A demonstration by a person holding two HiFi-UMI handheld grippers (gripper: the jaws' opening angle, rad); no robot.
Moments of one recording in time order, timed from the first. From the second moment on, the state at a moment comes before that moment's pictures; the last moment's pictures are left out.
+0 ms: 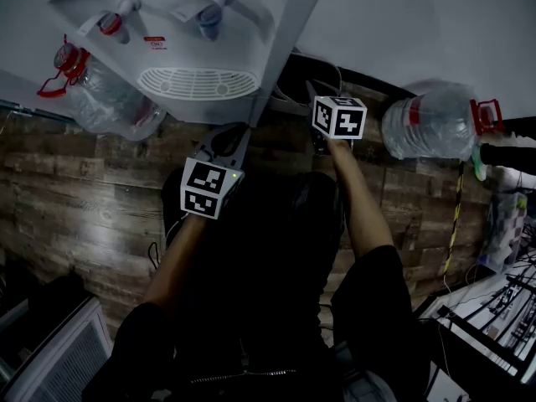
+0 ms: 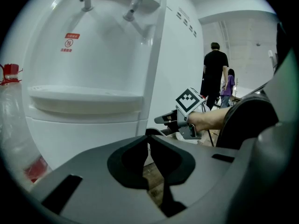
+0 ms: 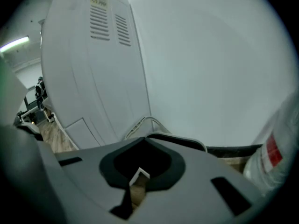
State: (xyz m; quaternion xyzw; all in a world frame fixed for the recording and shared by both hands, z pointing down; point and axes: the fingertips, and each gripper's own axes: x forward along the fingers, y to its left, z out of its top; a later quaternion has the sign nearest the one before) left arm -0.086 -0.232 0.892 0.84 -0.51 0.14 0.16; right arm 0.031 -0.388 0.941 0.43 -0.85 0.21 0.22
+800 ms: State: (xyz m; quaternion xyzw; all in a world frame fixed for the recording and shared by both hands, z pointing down) left arm -0.064 -0.246 0.777 0.83 -0.52 0.11 0.14; right arm 0.087 -0.386 0.787 0.48 -0.84 0.12 0.22
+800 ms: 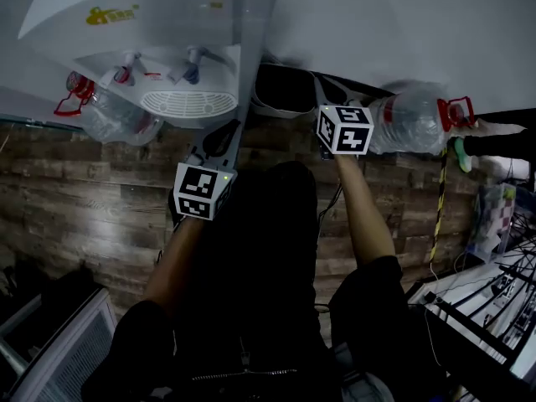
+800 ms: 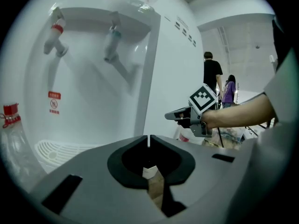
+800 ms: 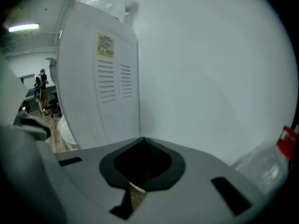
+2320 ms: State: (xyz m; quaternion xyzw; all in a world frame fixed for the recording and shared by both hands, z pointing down) left arm -0.060 -0.128 0.319 0.85 -0.49 0.11 0.15; right arm 0.029 -0.145 0.319 0.51 -0.84 0.13 0.12
